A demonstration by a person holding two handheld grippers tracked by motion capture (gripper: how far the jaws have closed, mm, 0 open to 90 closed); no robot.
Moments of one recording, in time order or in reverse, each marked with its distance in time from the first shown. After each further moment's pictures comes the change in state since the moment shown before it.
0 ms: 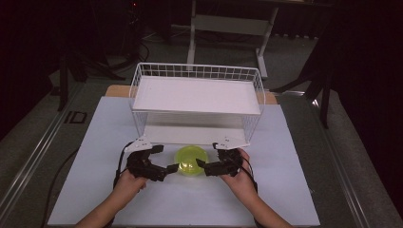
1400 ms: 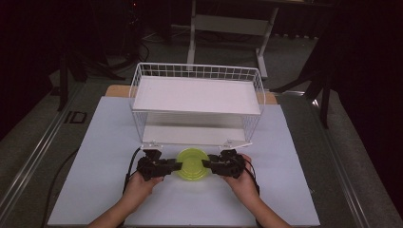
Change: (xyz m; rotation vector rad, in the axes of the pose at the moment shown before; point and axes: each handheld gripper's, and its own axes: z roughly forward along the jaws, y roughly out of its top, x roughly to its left) left arm 0.002 -0.017 0.032 0.152 0.030 -0.178; right arm -0.006 -0.011 -0.004 0.115 0.066 0.124
